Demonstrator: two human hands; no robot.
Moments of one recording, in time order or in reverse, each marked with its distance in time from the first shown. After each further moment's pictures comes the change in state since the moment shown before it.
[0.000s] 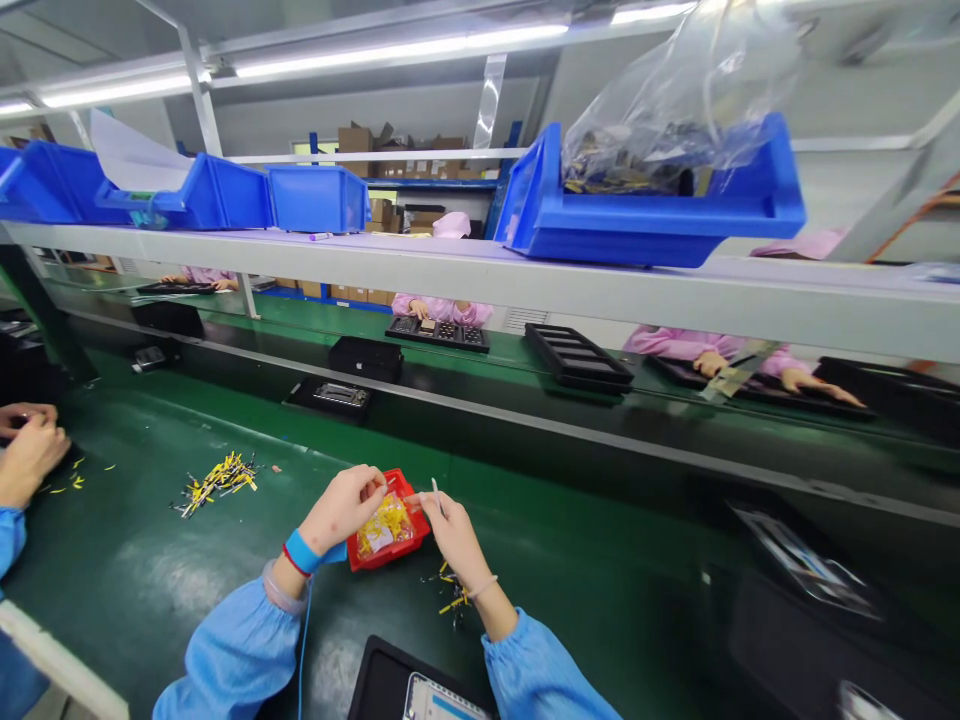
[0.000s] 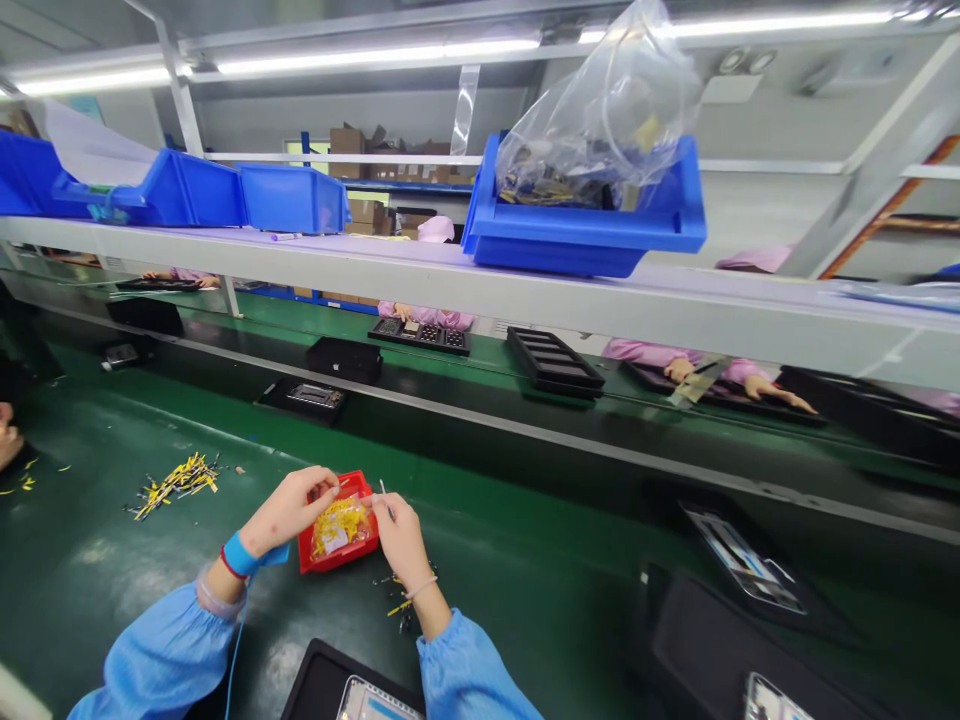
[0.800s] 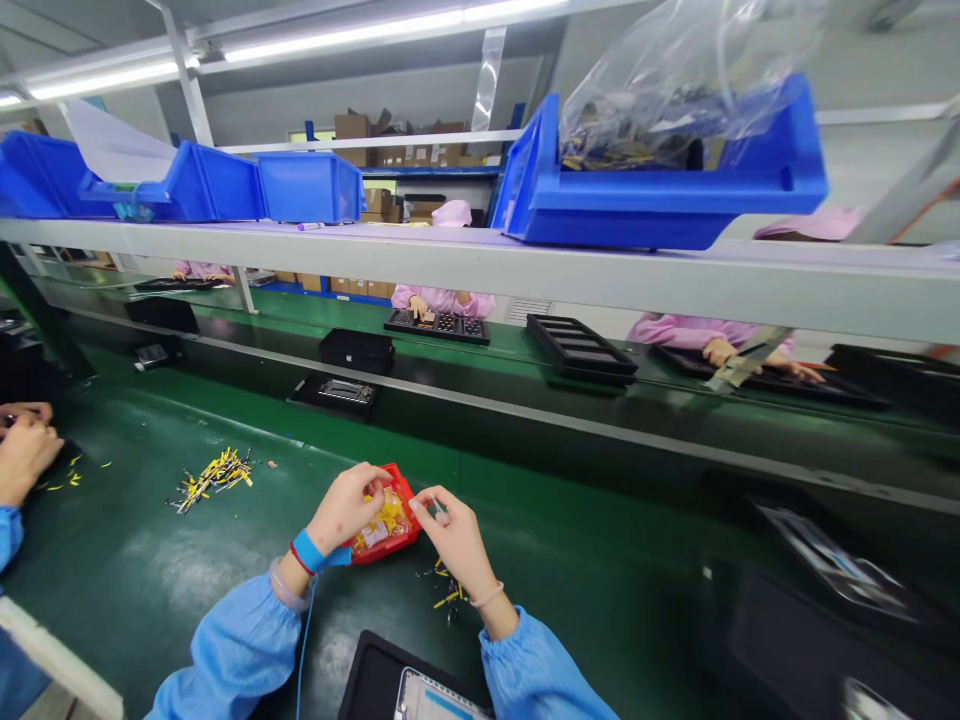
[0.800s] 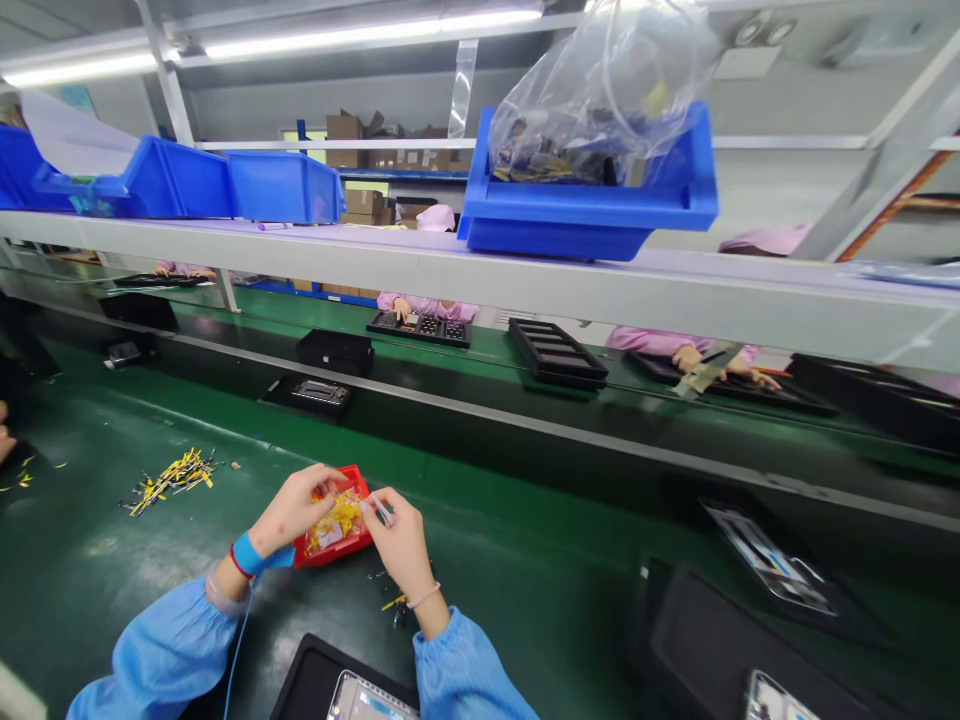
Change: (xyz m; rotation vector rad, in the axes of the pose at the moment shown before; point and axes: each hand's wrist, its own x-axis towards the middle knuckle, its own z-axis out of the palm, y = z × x) left_hand 0.003 -0.005 0.020 0.041 -0.010 -0.056; right_hand -0.011 -0.019 -0.010 0.155 -0.008 0.051
